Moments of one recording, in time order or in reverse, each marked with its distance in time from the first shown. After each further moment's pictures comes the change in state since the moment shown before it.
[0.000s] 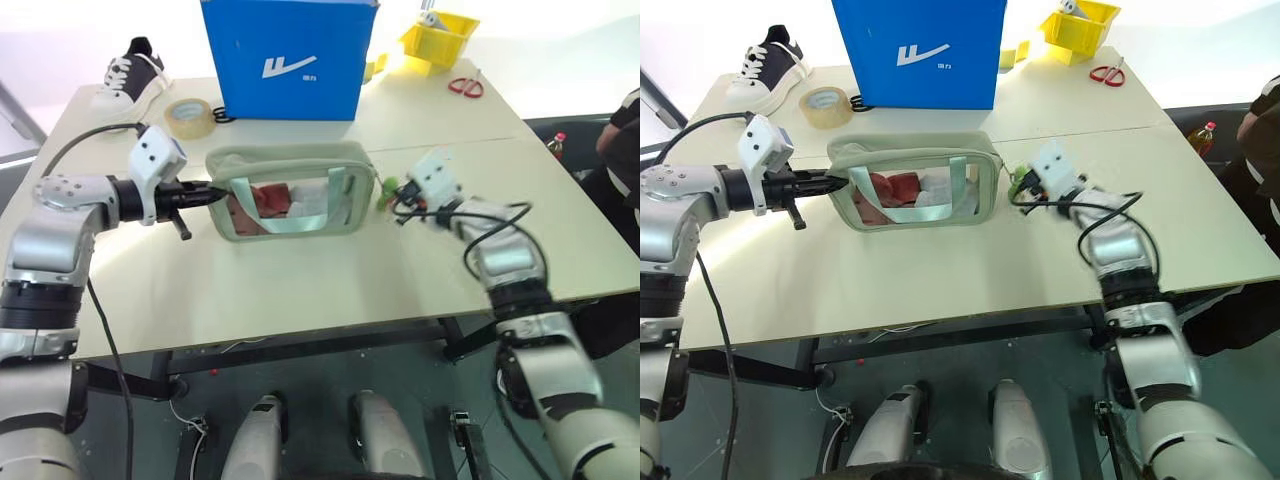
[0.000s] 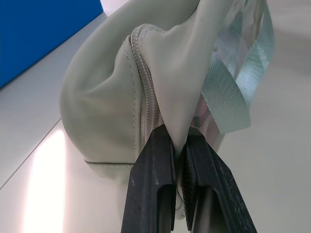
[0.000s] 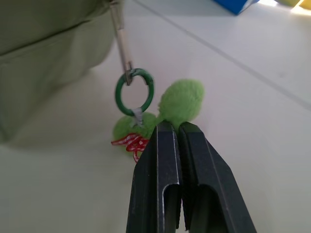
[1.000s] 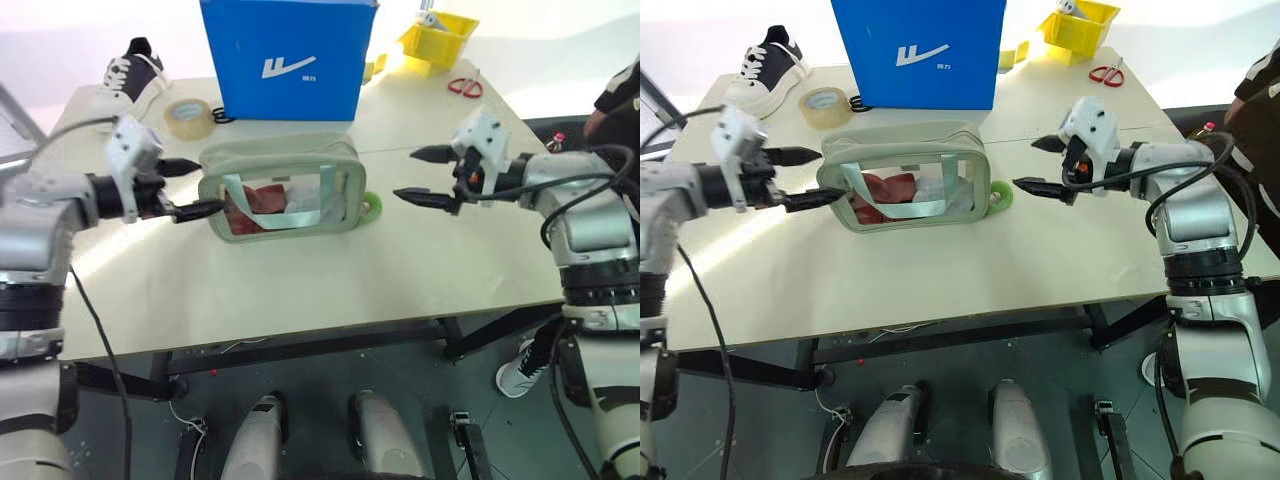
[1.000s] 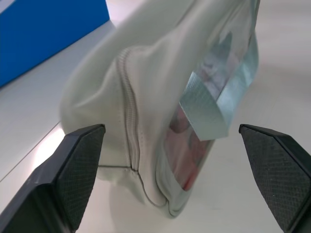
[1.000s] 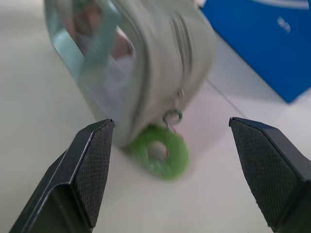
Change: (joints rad) left arm 0.017 0.078 0.122 -0.033 -0.119 0.127 -0.050; right arm -0.094 -0.328 -0.036 -0.270 0.271 0.087 0.551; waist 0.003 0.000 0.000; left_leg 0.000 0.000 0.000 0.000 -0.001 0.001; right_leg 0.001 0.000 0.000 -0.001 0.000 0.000
